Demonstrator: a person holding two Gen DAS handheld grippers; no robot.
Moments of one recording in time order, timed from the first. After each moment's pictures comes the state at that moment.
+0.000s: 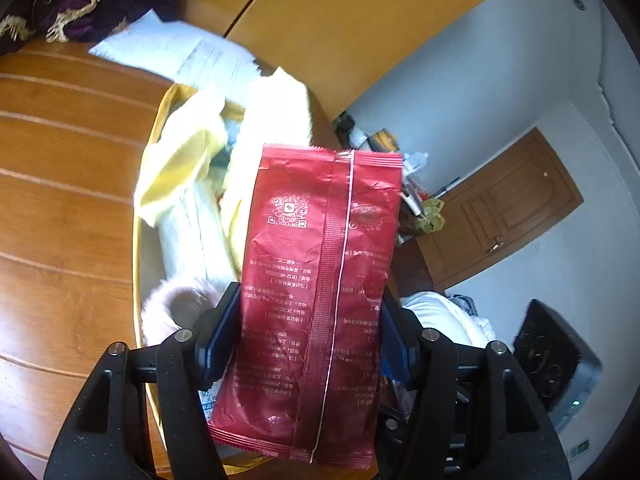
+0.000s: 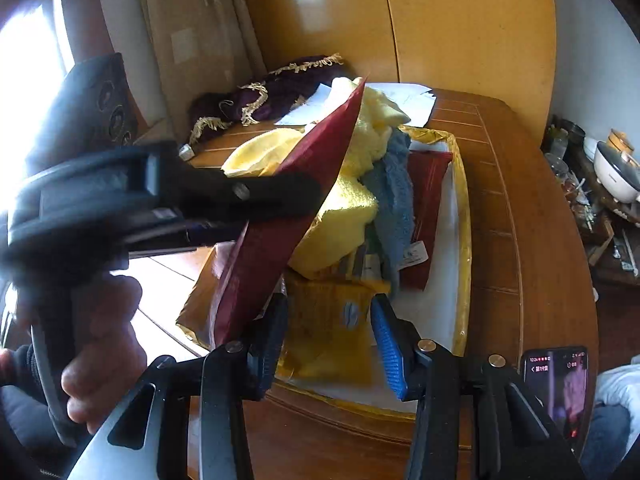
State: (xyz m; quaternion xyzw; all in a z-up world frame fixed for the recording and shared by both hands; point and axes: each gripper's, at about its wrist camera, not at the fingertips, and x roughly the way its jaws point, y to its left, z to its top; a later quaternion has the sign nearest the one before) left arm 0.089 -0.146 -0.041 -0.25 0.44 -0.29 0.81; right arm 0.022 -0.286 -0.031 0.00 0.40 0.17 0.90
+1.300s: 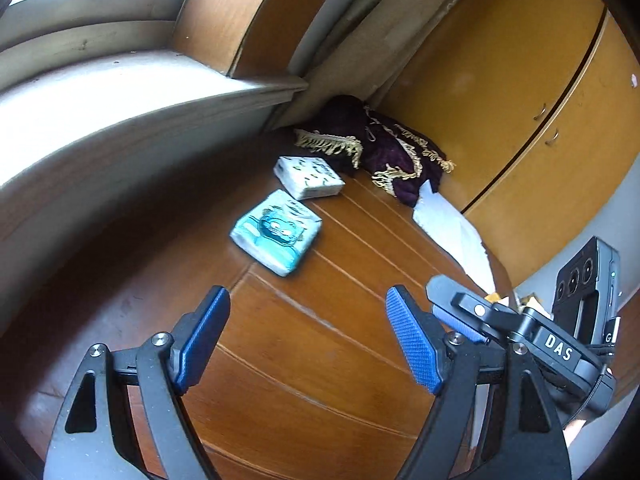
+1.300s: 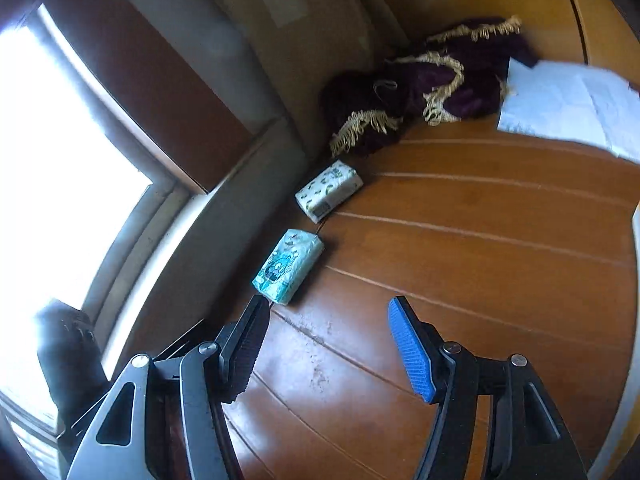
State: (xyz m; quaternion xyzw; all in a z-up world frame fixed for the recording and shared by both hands) left arm 0.030 0.146 -0.061 -0.30 0.32 0.07 0.90; right arm 0.158 -0.028 -0.043 0.11 0.44 0.37 0.81
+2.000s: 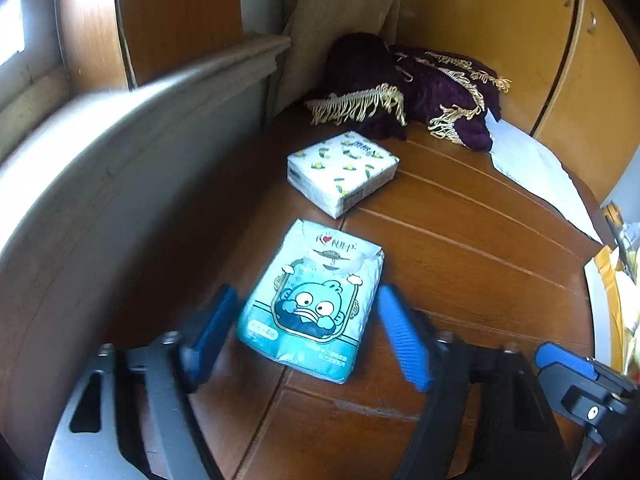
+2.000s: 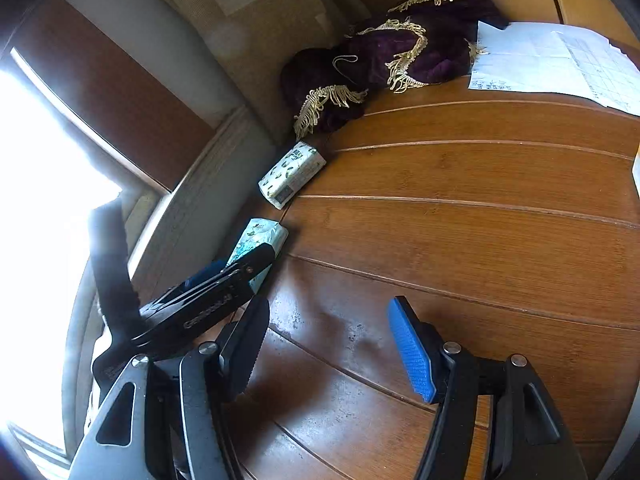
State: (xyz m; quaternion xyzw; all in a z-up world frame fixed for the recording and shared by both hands) left arm 0.133 0.150 -0.090 -0.13 0.43 0.11 0.89; right arm 0.168 -0.035 -0.068 0.13 0.47 0.33 0.81
